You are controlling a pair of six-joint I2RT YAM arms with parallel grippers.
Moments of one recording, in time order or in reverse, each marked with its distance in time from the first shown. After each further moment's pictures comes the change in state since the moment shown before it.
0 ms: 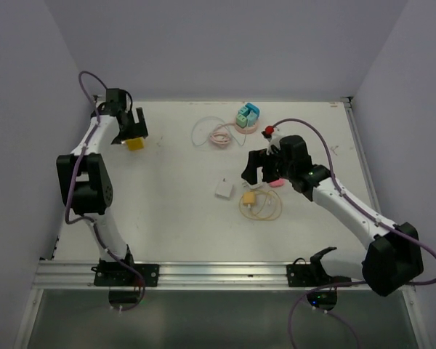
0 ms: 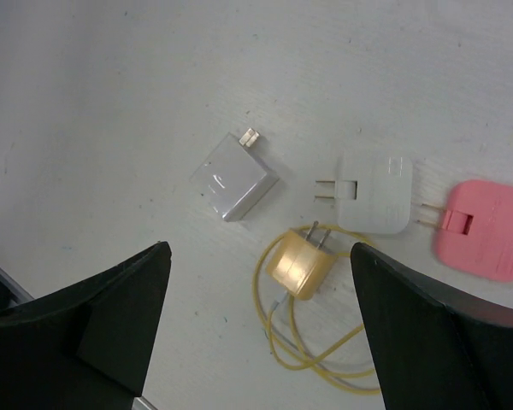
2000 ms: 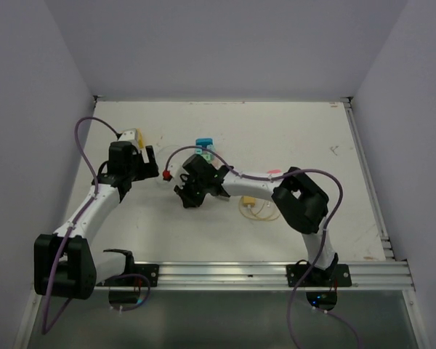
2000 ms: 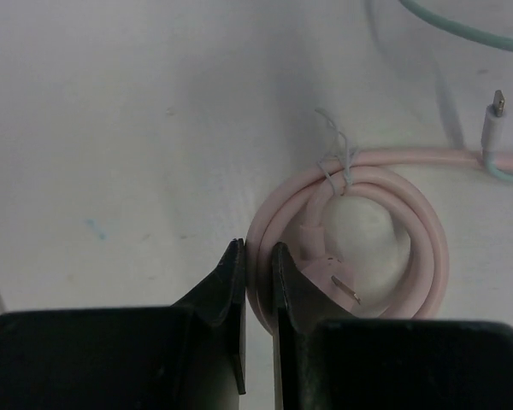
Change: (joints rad) left arm -0.147 -0.835 -0.972 0.465 0.068 -0.046; right arm 0.480 0.864 0.583 0.029 -0.069 -0.418
